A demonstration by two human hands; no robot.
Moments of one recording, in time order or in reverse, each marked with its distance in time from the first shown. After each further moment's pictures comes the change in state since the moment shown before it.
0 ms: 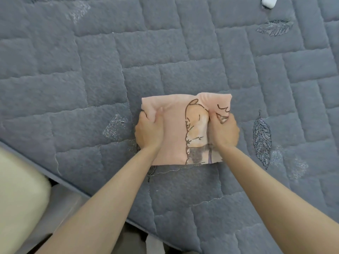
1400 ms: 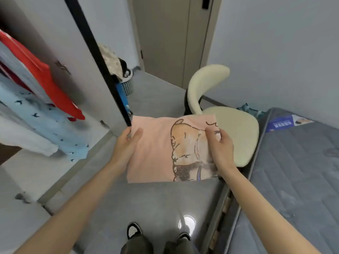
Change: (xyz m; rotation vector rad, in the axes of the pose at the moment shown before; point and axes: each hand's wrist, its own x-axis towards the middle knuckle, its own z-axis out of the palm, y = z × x) left_hand -0.636 -0.253 -0.418 -0.958 1.140 -0.336; right_hand -0.631 -0.004 -0.182 -0.090 -1.327 -1.243
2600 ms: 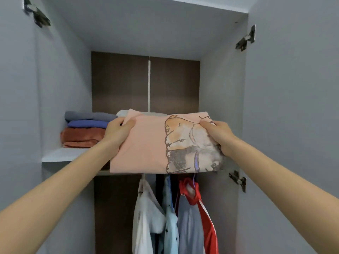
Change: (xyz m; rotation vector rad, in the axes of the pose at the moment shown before) left_hand 0.099 0.379 -0.631 0.095 1.078 0.551; right_hand -0.062 -0.663 0.525 0.272 -0.895 -0.712
